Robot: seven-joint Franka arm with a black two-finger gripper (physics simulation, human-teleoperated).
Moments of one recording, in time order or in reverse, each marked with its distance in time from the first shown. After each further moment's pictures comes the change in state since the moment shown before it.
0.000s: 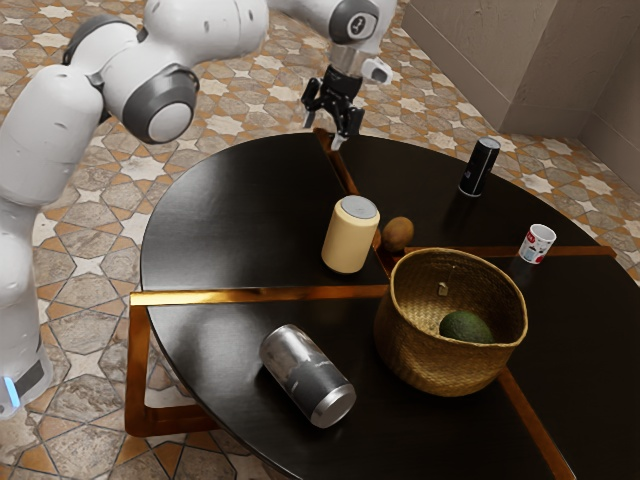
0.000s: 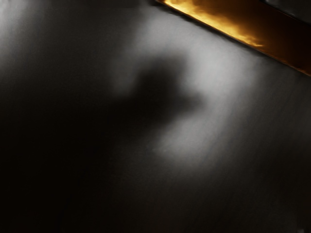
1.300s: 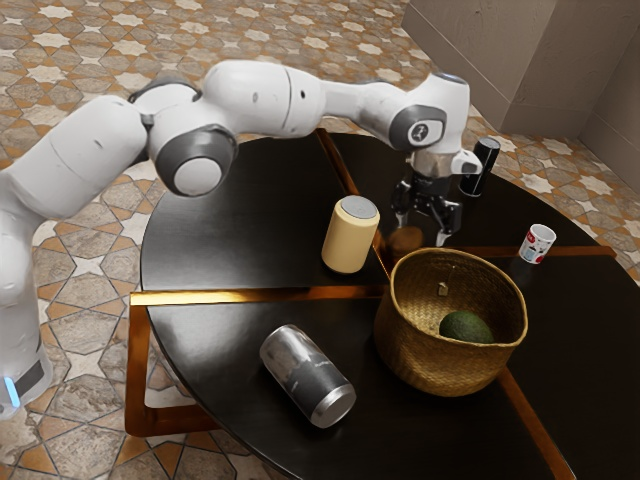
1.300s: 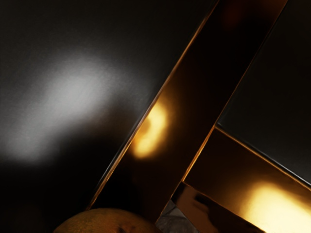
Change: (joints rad) arm -0.040 0.280 -0.343 0.203 -0.116 0.390 -0.451
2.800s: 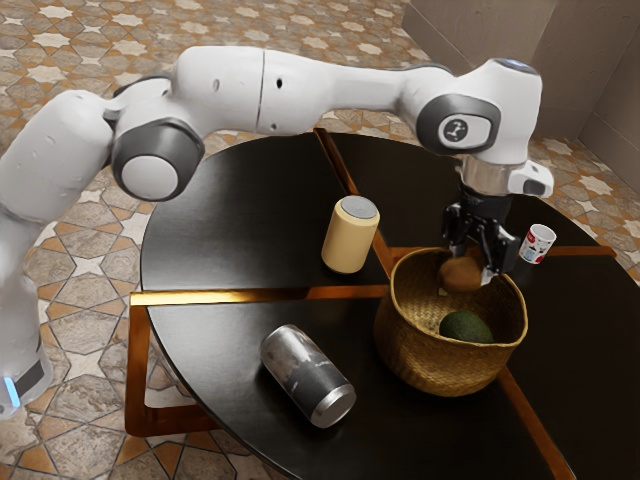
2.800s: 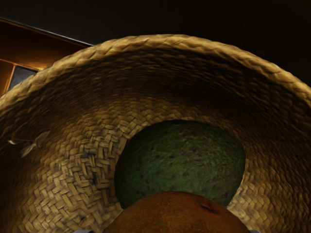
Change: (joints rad) arm -0.308 -0.189 -0.017 0.014 0.058 -0.120 -0.050
